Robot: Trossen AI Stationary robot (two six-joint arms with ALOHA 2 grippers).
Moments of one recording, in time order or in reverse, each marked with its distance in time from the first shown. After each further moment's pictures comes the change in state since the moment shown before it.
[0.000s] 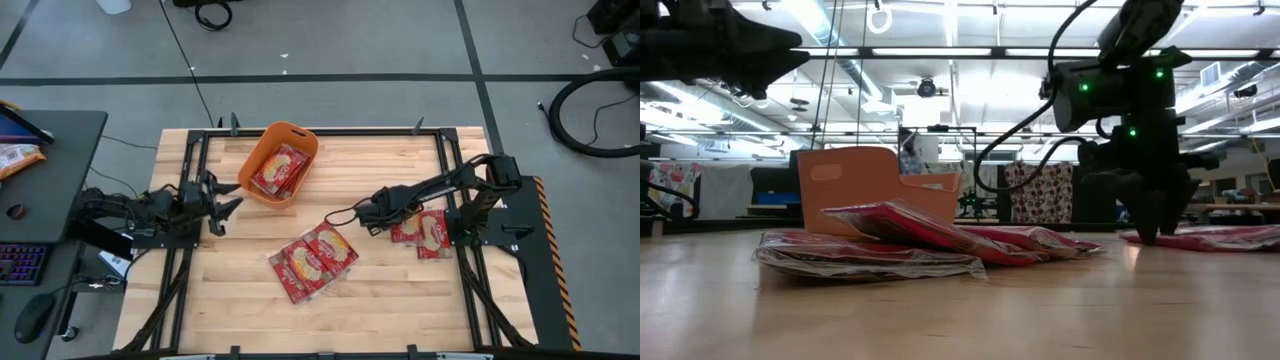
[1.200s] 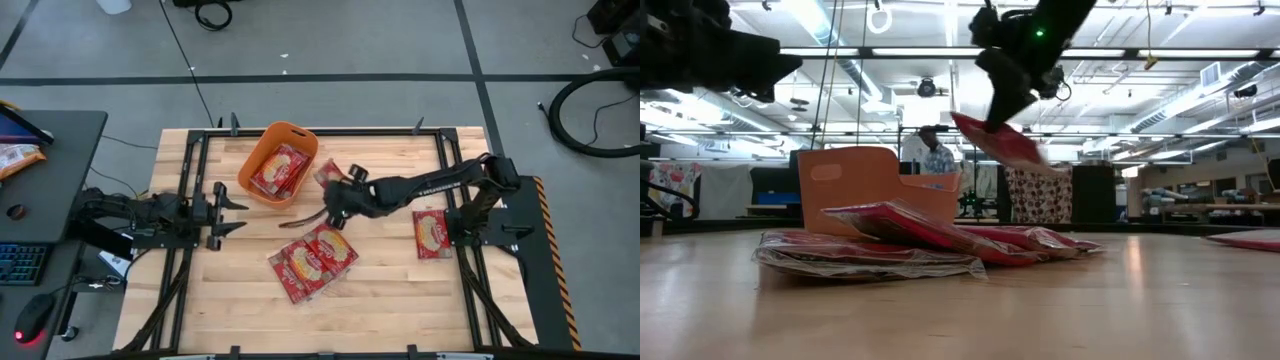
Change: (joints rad) left arm 0.000 0.000 0.000 -0.156 0.282 0.044; right arm 0.048 0.008 0.423 0.336 0.388 -0.957
